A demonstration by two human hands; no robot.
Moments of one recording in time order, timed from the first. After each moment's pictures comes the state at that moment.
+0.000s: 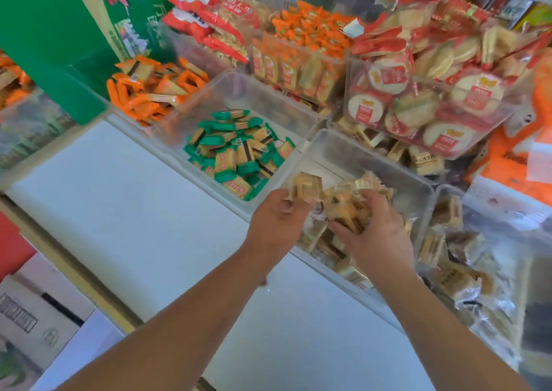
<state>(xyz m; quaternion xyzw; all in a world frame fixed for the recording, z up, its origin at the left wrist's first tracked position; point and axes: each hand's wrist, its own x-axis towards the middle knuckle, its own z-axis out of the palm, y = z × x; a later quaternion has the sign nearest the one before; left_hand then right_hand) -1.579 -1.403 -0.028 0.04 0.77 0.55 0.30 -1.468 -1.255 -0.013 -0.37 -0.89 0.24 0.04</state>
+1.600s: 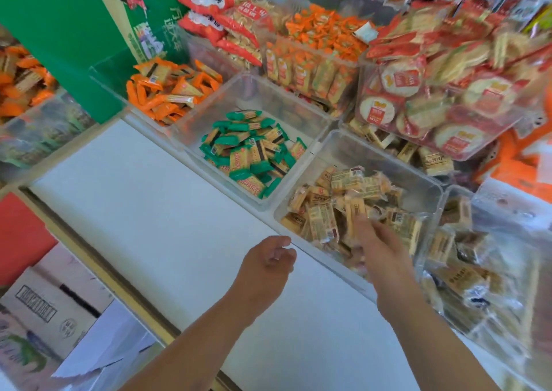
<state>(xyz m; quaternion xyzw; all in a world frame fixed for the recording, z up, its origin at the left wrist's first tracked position) -1.542 -1.477 -0.032 -0.01 0.74 0.55 0.39 -1.465 -1.309 0.017 -0.54 -0.61 0.58 0.05</state>
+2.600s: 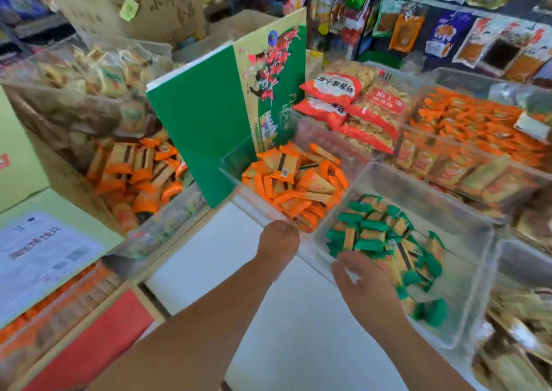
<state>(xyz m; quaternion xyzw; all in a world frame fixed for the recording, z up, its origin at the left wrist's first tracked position) -1.935 -1.596 -0.066 -0.07 0.80 0.50 0.31 -1.773 -1.483 -0.047 -0.33 -0.82 0.47 0.04</state>
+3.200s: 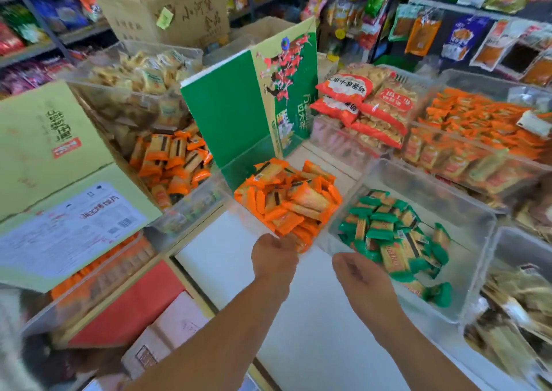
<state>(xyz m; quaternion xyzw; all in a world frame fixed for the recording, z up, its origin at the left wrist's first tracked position) -1.849 -1.649 -0.021 -0.20 0.77 0.57 0.21 -1.737 -1.527 -0.011 -0.33 -0.74 0.59 0.03</state>
